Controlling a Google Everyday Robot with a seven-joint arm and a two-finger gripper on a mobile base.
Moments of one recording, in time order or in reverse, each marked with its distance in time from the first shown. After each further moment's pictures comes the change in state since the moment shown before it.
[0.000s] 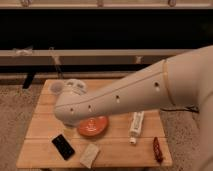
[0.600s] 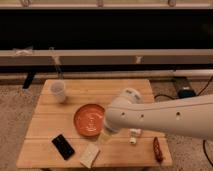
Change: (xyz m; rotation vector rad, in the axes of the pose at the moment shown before) arm 0.172 -0.037 -0.010 -0.009 0.030 0.332
